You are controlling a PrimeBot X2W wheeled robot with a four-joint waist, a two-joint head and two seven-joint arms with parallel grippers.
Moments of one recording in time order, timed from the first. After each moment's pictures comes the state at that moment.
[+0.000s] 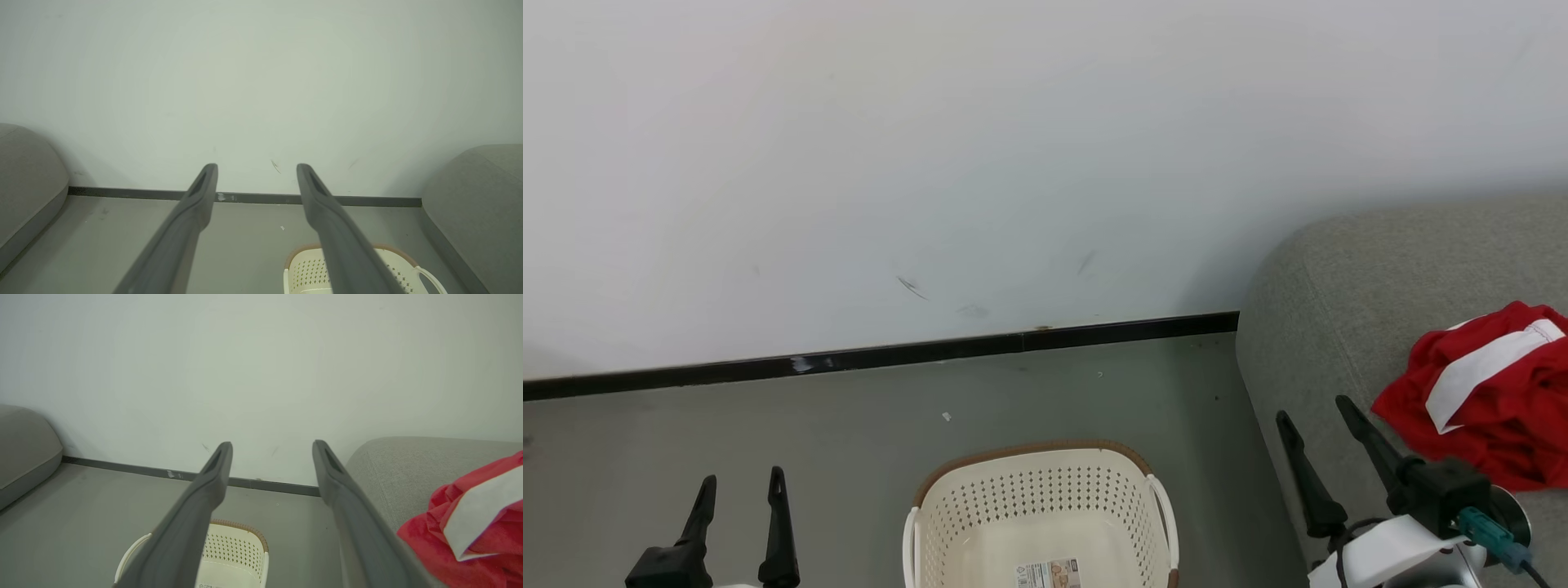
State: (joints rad) left arm 0.05 0.15 -0.14 0.14 -0.40 0.23 -0.25; right arm 0.00 -0.05 0.04 0.10 0.01 0.12 -0.25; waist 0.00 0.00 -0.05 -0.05
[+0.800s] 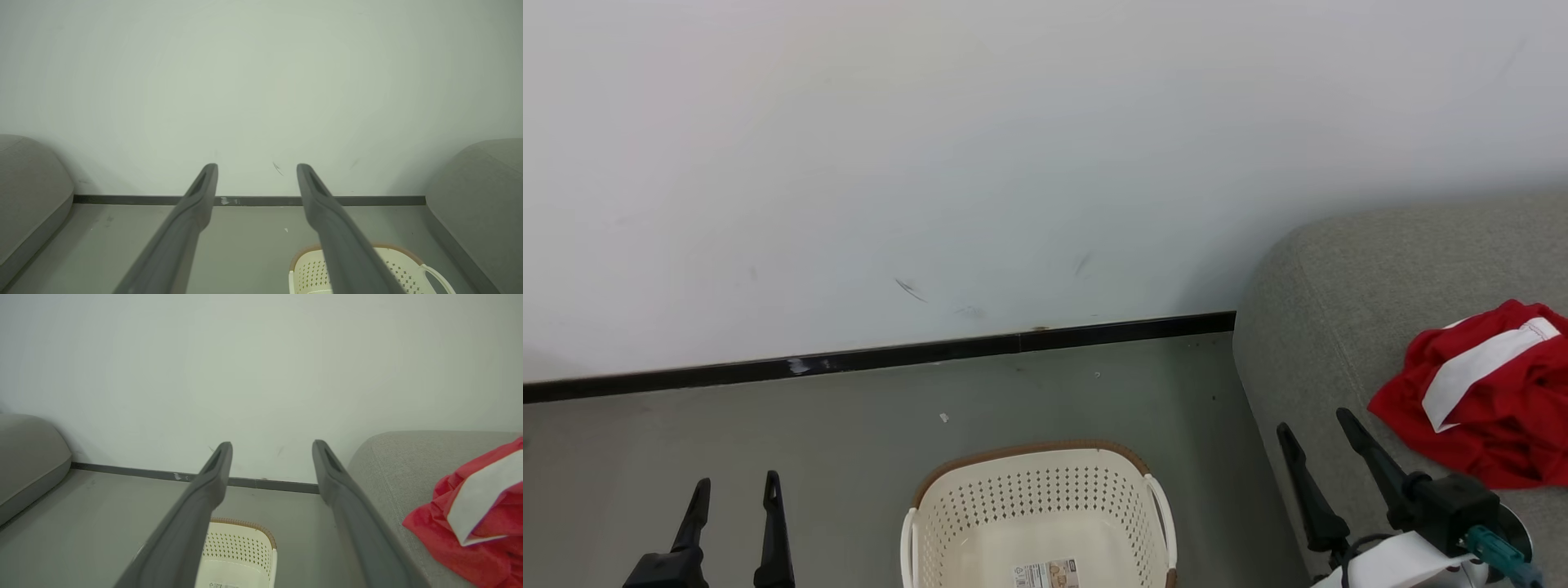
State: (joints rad) left arm 0.07 0.16 -0.13 0.12 -0.37 0.23 -0.25; right arm 0.06 -0.04 0.05 0.04 0.04 0.12 -0.25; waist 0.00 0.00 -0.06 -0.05
